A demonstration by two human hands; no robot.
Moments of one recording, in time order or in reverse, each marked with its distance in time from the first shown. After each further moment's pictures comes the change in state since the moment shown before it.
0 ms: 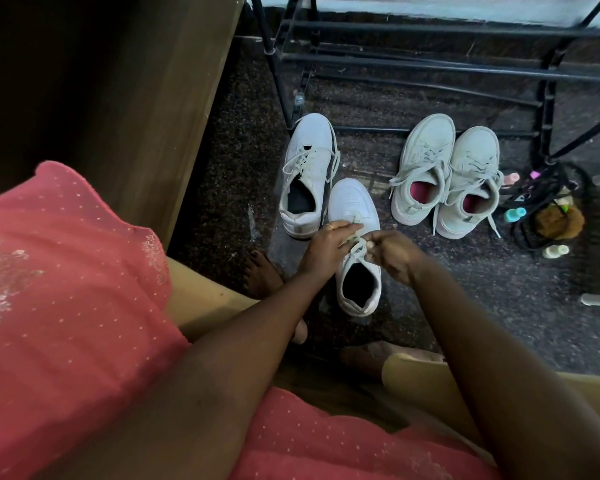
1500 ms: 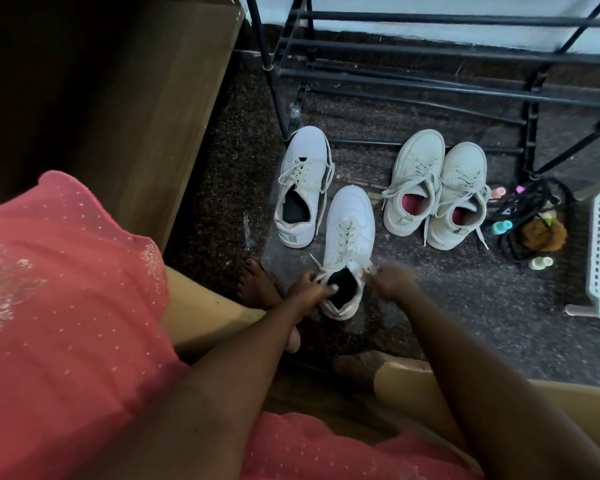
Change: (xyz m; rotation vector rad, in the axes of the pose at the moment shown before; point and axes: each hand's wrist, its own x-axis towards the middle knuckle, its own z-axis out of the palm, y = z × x) left_hand -0.041 -0.041 0.022 -0.517 -0.192 -1.024; right_hand -0.023 0.021 -0.003 -0.628 0.232 0.110
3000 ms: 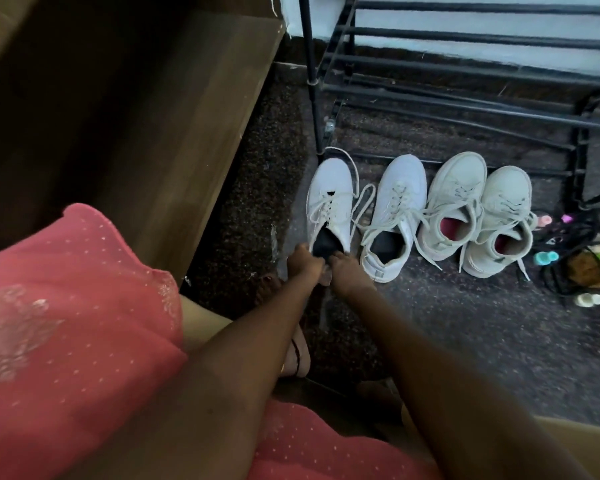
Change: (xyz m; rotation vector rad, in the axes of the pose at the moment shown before) left_hand 0.013 0.069 -0.059 0.248 0.434 0.128; right_hand 0.022 -0.102 0.073 -0.579 -0.033 -0.532
